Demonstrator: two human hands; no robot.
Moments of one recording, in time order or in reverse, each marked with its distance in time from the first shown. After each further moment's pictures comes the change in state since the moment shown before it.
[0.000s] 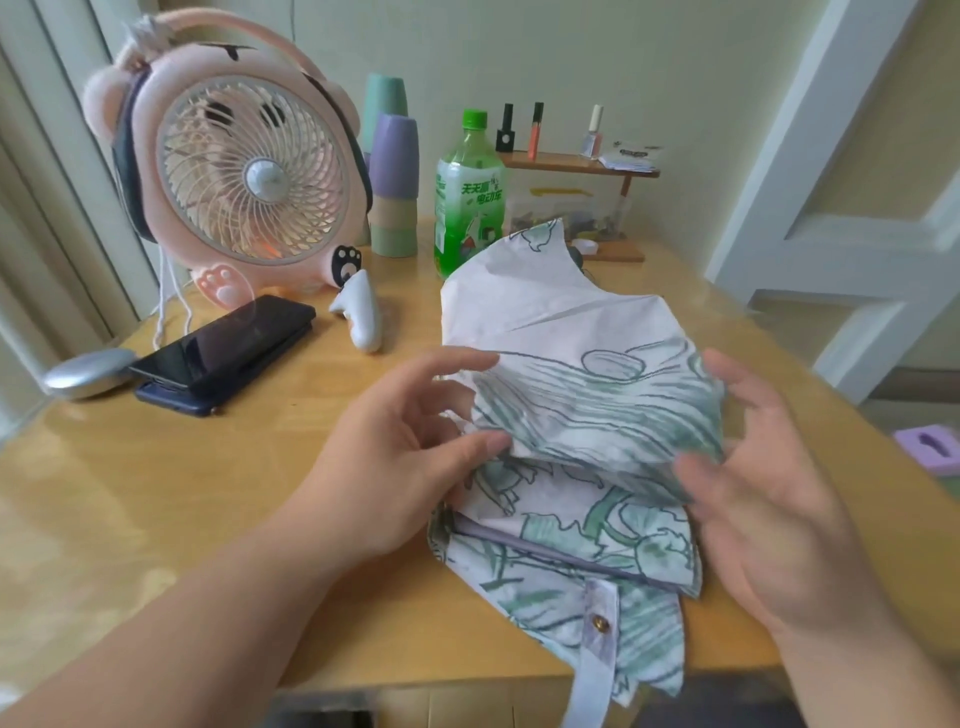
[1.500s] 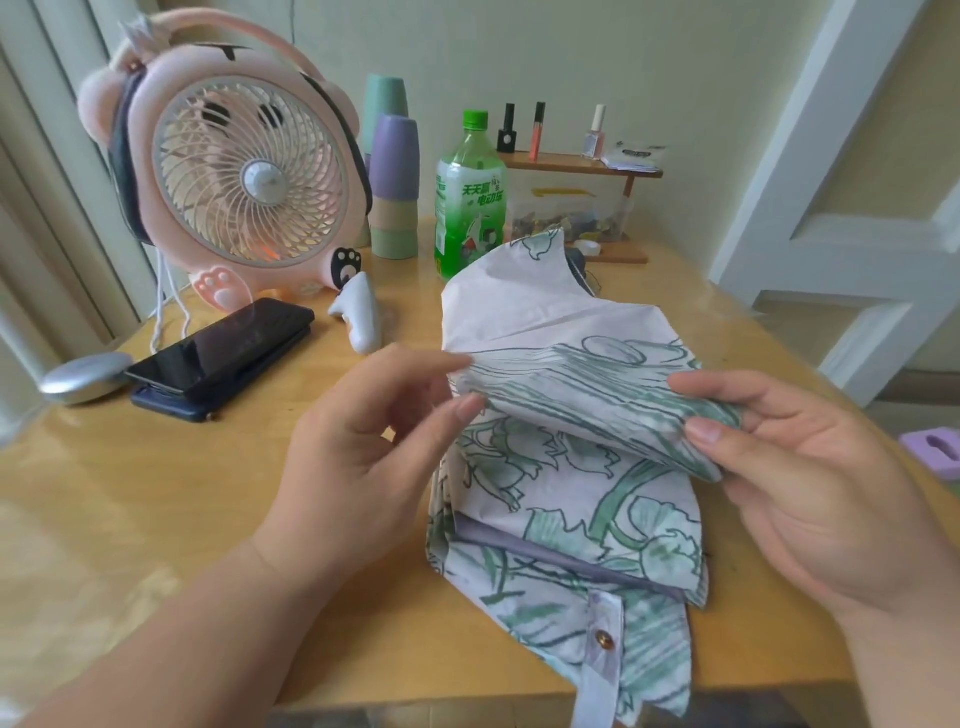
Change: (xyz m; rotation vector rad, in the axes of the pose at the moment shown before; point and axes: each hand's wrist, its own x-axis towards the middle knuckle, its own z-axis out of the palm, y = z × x) left_hand -0.003 0.003 -0.005 0.338 0.204 0.385; right_hand 0.018 -0.030 -0.006 -0.241 0.043 0.128
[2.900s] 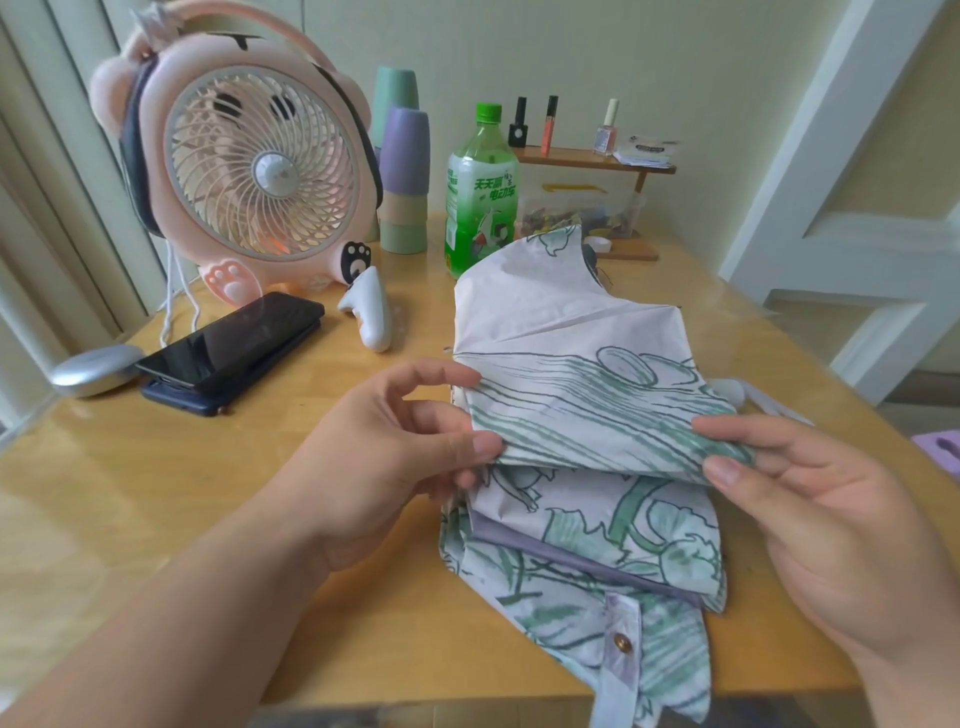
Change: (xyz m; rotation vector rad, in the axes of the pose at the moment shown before) left_hand 0.012 0.008 -0.009 -0.574 -0.157 -0.811; right_hand -0.020 0.010 0.005 -0.080 0.100 -0.017
